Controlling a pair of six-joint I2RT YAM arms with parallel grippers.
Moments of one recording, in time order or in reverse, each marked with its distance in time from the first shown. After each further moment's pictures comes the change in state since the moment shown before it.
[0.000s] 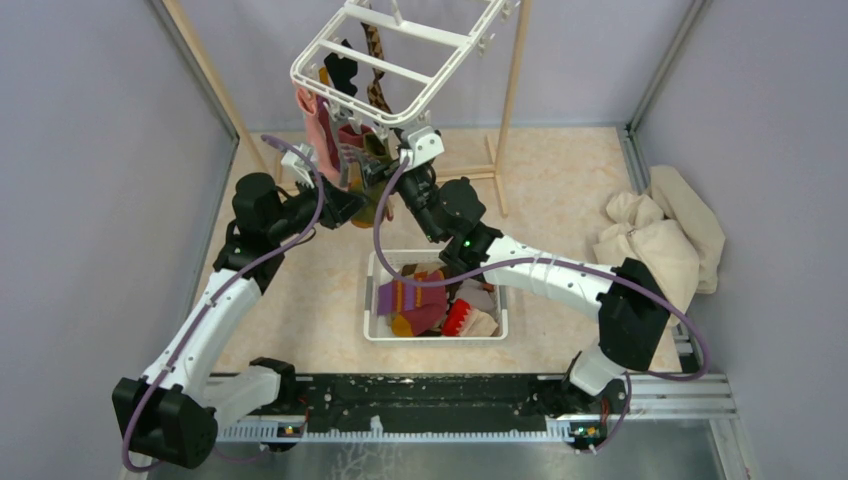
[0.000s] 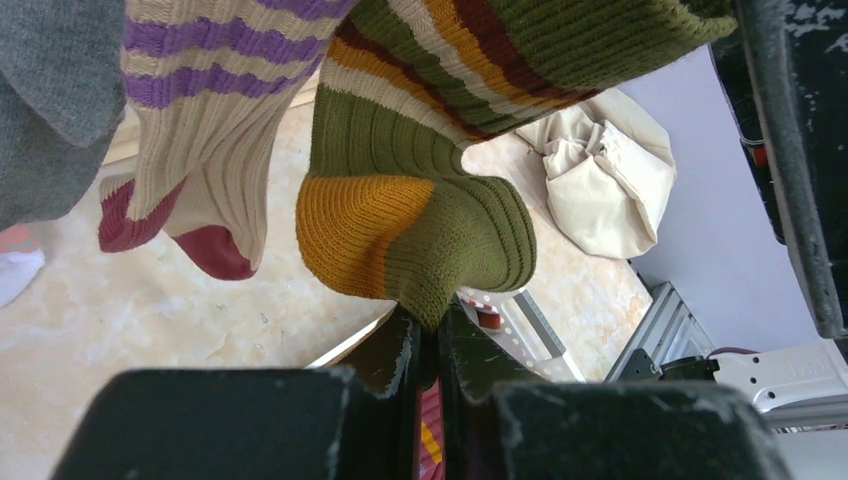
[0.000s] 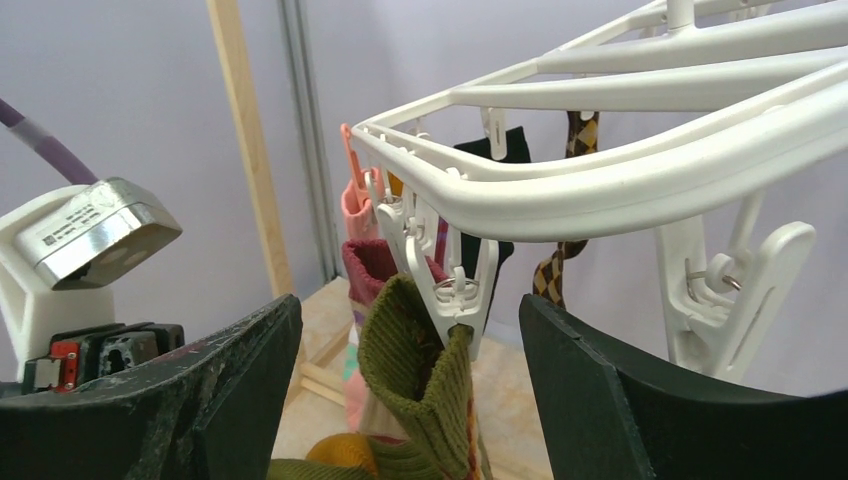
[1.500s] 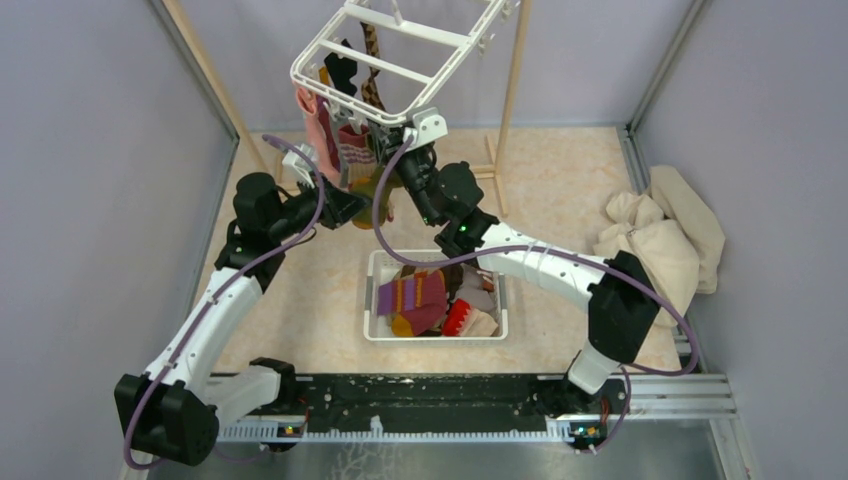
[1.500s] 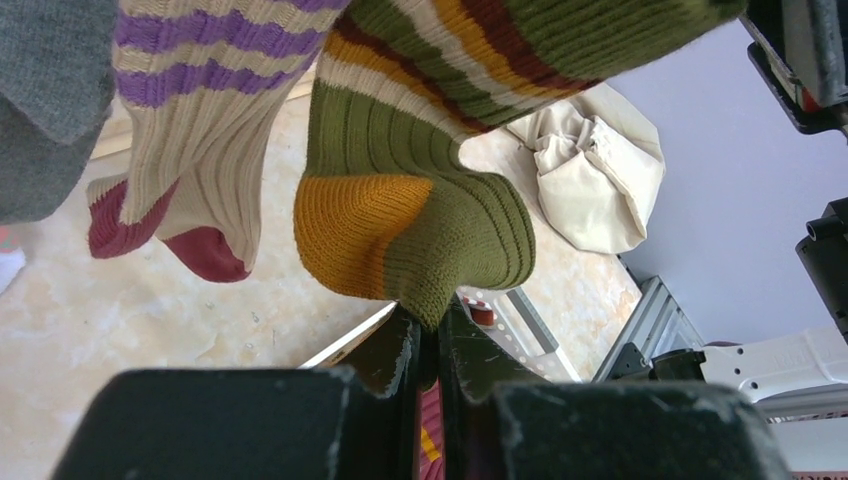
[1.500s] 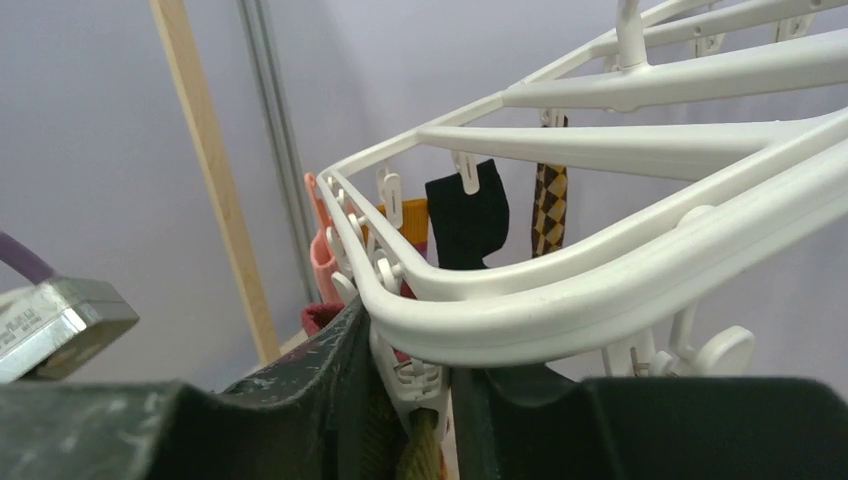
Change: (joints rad) left arm 0.011 0.013 -0.010 0.024 0.034 -0.014; right arm -0.046 0.059 0.098 0.002 0.016 0.028
